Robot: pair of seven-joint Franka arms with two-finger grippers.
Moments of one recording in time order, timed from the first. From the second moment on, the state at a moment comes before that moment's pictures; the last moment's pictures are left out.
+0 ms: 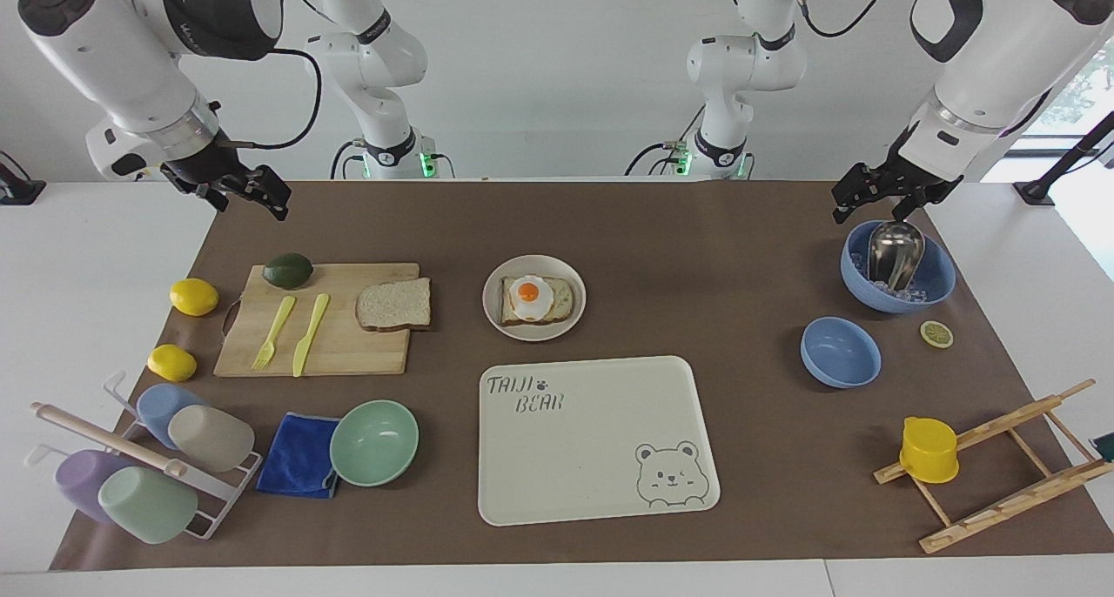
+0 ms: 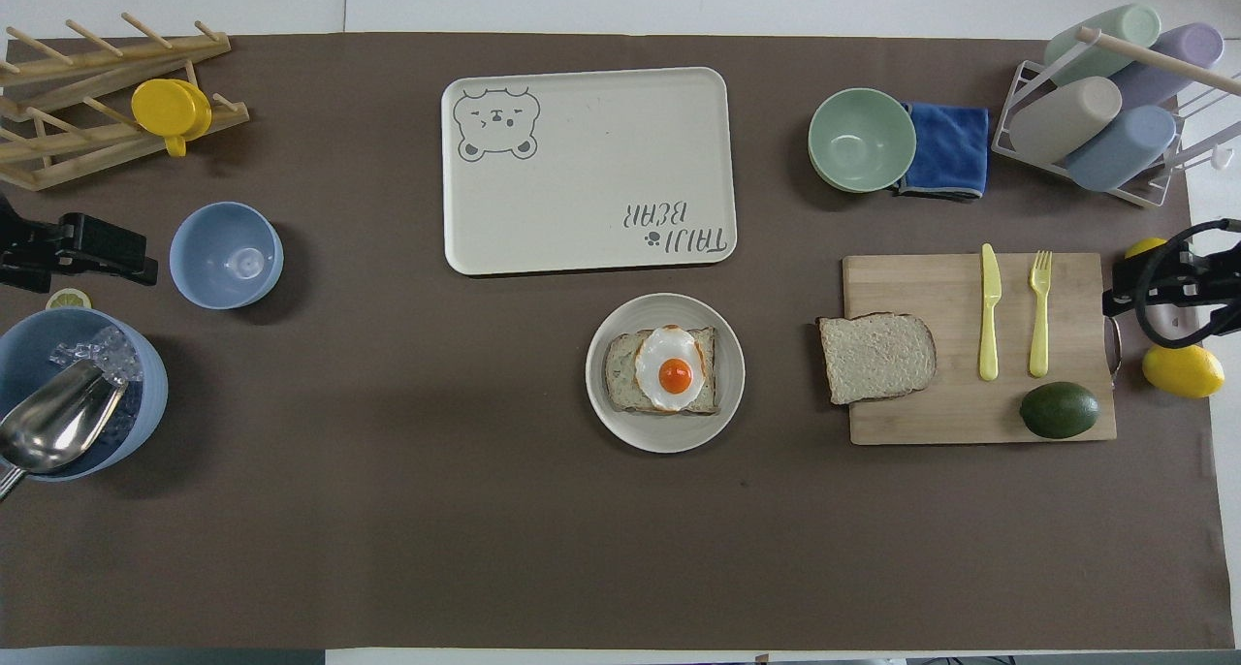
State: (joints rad) left arm -0.16 0.02 0.12 -1.59 -0.04 1.53 -0.01; right arm 0.00 -0.02 -0.12 -1.68 0.01 1.50 0.09
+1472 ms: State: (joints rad) left arm -0.16 0.02 0.12 -1.59 -0.04 1.53 -0.01; right arm 0.38 0.18 -0.09 -1.67 -0.28 1.51 0.34
